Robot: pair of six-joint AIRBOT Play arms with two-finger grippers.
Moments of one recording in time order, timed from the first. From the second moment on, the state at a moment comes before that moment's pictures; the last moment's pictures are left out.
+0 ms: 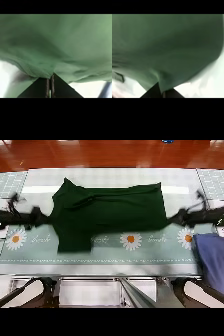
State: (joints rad) left arm 0.47 -1.15 0.81 0.75 -1.26 -1.28; right arm -0.39 -1.18 0.85 -0.76 1.32 1.19
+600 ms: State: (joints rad) left arm 0.49 -0.89 1.61 0.49 -1.19 -1.25; right arm -0.39 -0.99 1.87 -0.76 1.36 1.32
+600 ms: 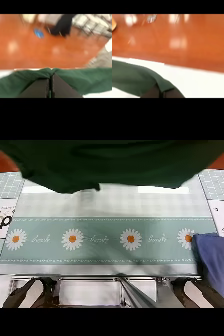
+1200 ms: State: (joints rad) left arm 0.38 -0.47 1.69 1.13 -1.18 -1.48; right arm -0.39 -0.65 1.84 -1.11 1.47 1.45
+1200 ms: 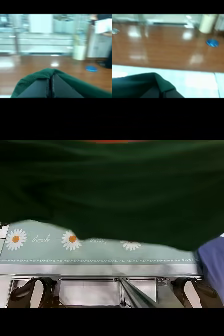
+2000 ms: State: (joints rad) left arm 0.24 -1.11 1.34 1.06 -1.06 -1.53; right arm -0.20 -1.17 1.35 -1.04 1.10 1.36
